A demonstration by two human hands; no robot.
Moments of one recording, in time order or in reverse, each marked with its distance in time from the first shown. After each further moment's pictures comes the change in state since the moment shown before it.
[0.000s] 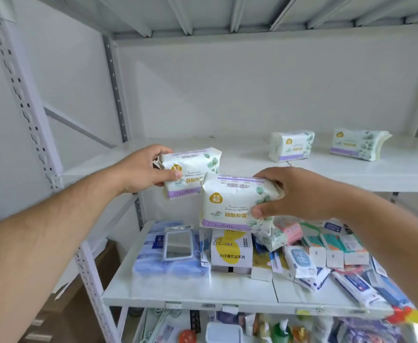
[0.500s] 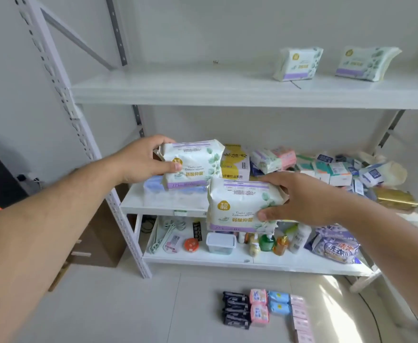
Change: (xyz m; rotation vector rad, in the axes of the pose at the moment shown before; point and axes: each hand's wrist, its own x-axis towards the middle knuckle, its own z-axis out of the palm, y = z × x) left_hand -0.163 -0.050 0.065 0.076 -0.136 -0.134; right_hand -0.140 0.000 0.120 0.114 -0.232 0.110
